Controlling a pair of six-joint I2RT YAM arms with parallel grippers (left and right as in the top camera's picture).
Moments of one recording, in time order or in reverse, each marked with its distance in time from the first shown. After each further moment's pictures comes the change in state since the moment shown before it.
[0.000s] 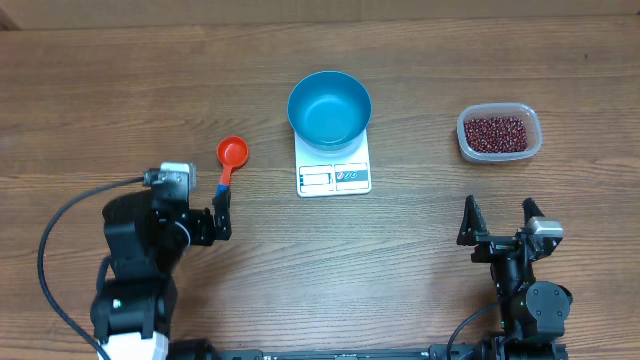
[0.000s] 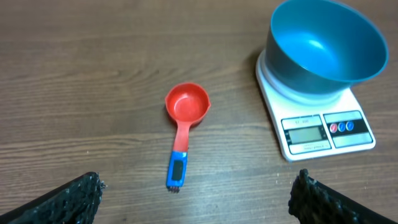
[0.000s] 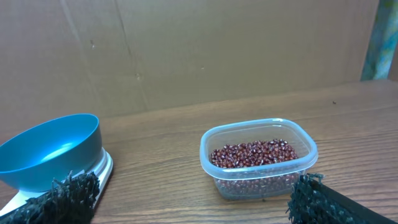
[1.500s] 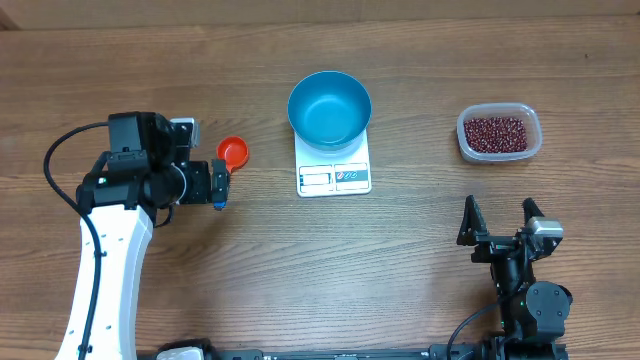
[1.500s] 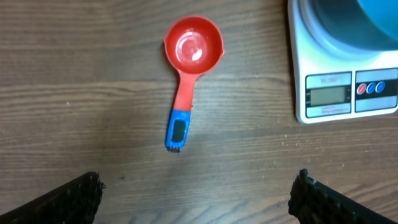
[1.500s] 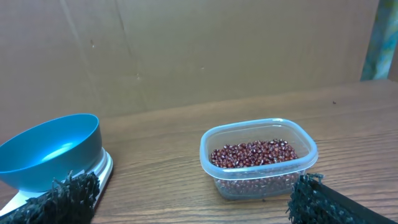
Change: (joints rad) left arm 0.000 0.531 0.425 -0.370 -0.016 0.009; right arm 0.000 0.000 0.000 0.000 0.000 0.000
